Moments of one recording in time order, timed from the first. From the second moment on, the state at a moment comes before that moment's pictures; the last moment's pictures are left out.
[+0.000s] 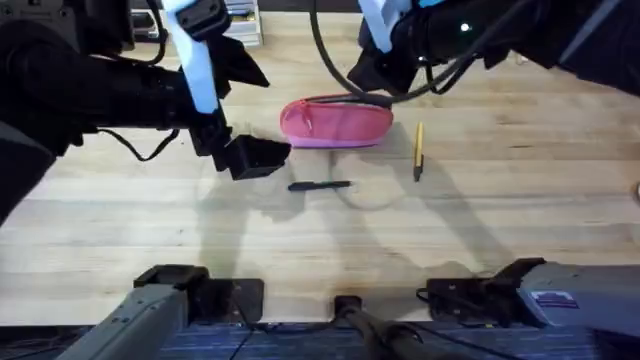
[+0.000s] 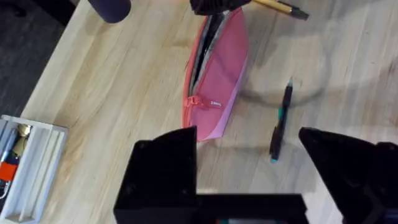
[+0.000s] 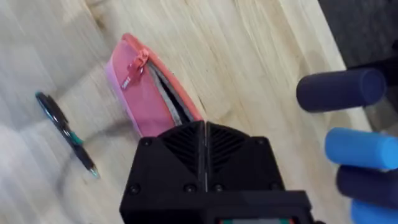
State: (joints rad) left arm -0.03 1.05 0.99 -0.92 0.71 1.02; right arm 0.52 1.50 1.31 -0.67 -0.11 -0.61
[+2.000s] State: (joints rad) left arm -0.03 1.05 0.99 -0.92 0.71 1.01; right arm 0.51 1.78 1.32 -0.67 -0.14 -1.00
